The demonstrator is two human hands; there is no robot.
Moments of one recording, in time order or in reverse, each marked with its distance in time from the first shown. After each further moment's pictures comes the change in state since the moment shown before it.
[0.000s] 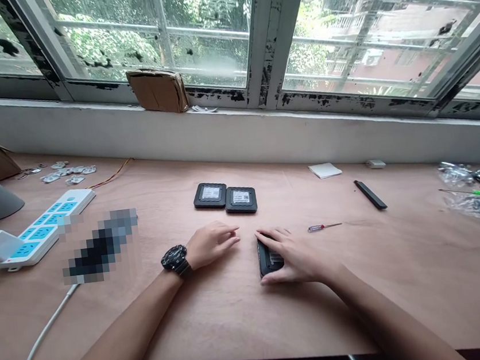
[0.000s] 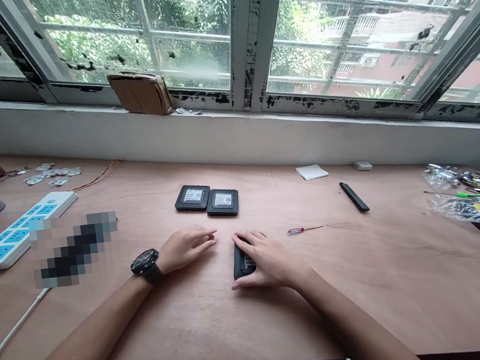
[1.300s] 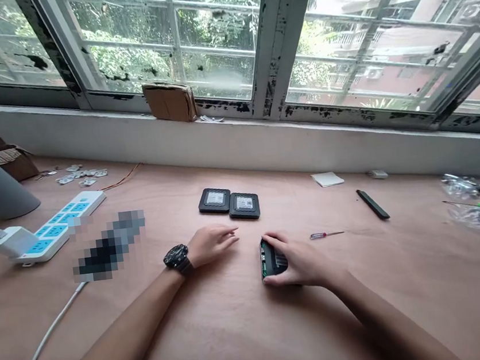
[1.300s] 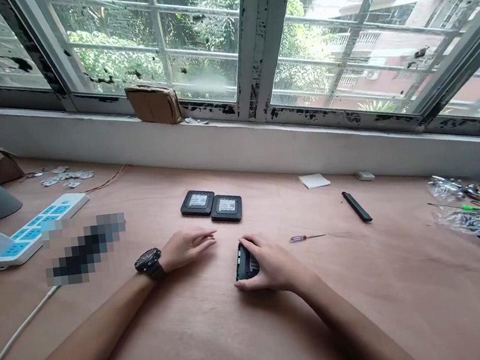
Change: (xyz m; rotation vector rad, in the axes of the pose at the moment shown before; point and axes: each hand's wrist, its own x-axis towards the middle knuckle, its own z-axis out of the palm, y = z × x) left_hand 0.000 -0.010 -0.002 -0.006 0.068 -0.063; right_hand -0.001 -0.006 -0.008 0.089 0.044 0.076
